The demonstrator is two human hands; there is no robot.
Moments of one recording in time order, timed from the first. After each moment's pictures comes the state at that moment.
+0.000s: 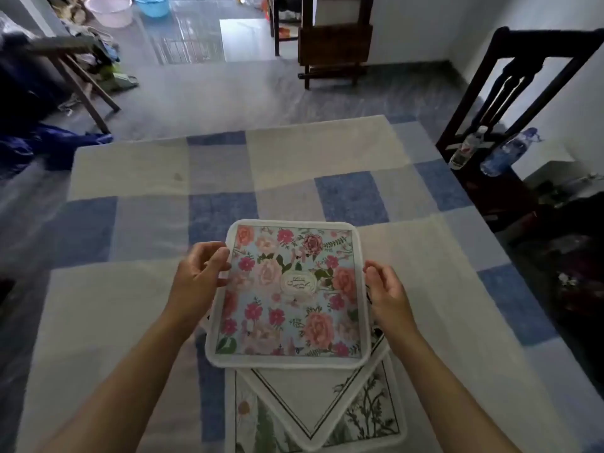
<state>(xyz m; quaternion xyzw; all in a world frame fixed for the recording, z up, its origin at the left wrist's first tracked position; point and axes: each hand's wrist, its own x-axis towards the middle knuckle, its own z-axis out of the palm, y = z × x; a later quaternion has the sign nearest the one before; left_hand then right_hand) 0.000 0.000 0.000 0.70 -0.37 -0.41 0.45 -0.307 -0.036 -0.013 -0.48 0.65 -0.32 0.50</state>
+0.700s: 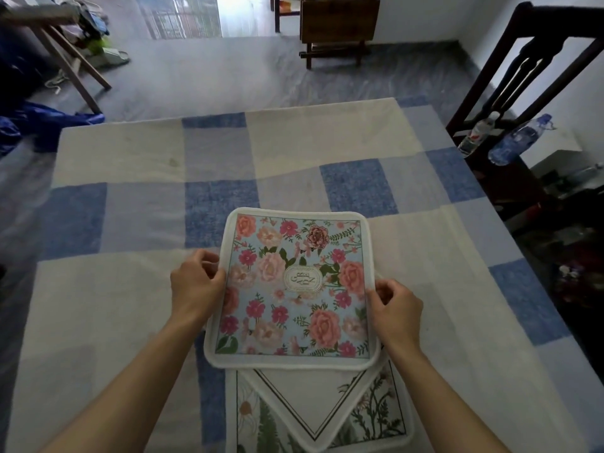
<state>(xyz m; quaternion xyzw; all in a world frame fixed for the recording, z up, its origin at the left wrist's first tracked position) 0.006 -0.007 -0.044 0.83 -0.41 -0.25 0.28 -0.306 -0.029 -0.047 -0.54 0.75 -0.25 0.29</state>
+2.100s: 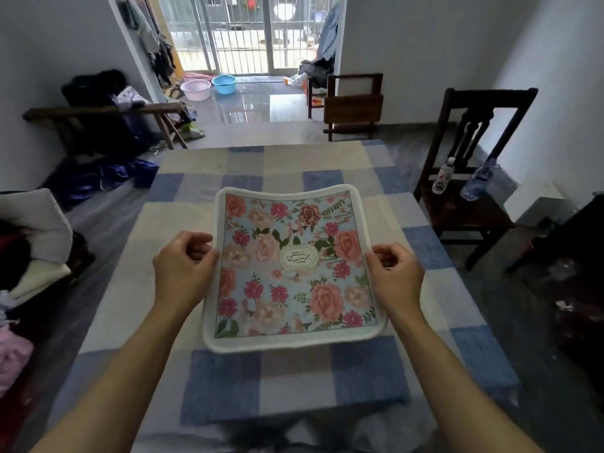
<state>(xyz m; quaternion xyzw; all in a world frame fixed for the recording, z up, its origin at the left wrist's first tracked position) -0.186 0.293 0.152 0.79 -0.42 -0.07 0.44 -0.487 0.187 0.123 -0.59 0.56 -0.47 0.33</state>
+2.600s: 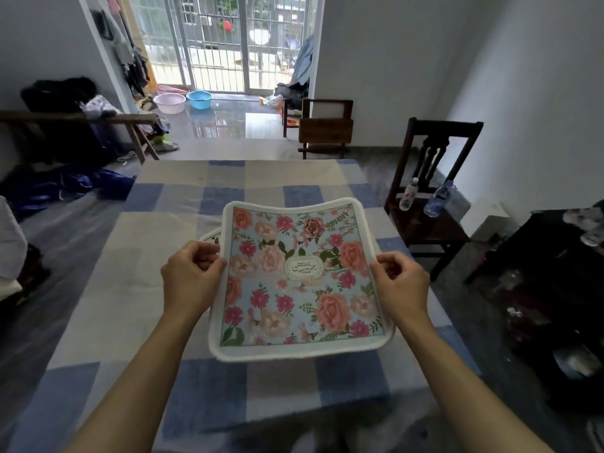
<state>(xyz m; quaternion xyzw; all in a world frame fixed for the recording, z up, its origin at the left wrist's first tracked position) -0.205 0.301 0.157 0.76 -0.40 -0.12 0.49 -0.520 0.210 0.147 -0.62 0.59 -0.45 0.26</state>
